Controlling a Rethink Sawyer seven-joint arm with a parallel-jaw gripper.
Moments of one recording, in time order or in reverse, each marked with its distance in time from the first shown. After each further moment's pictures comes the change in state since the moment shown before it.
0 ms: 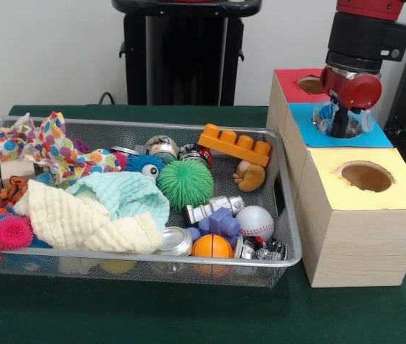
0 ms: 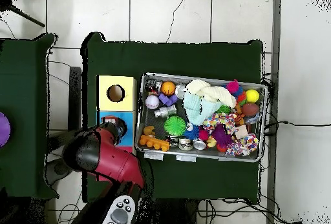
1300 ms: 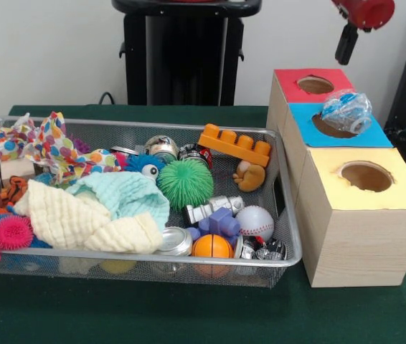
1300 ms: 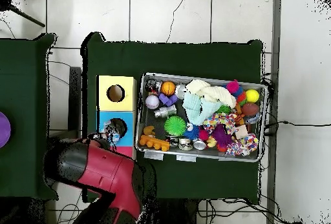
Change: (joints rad) arm 0.141 -0.097 -0.295 -0.136 -0.129 0.664 0.000
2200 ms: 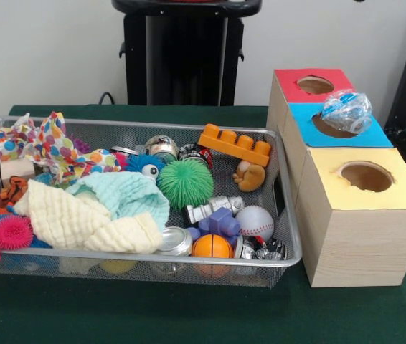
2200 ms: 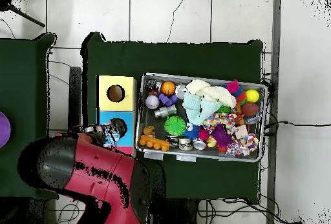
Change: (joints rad) arm 0.013 -0.081 -0.118 -0.146 -0.057 0.190 0.000
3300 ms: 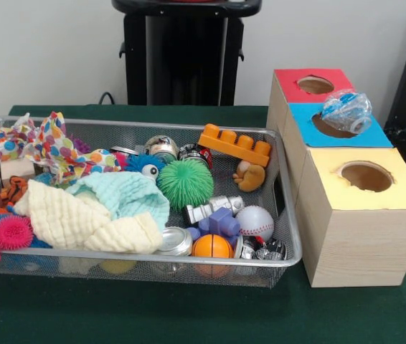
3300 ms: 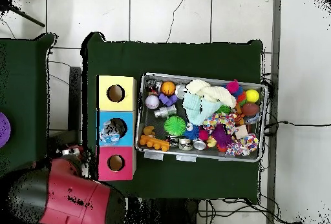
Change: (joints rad) arm 0.131 -0.055 -0.020 0.108 0.068 -0.041 0.000
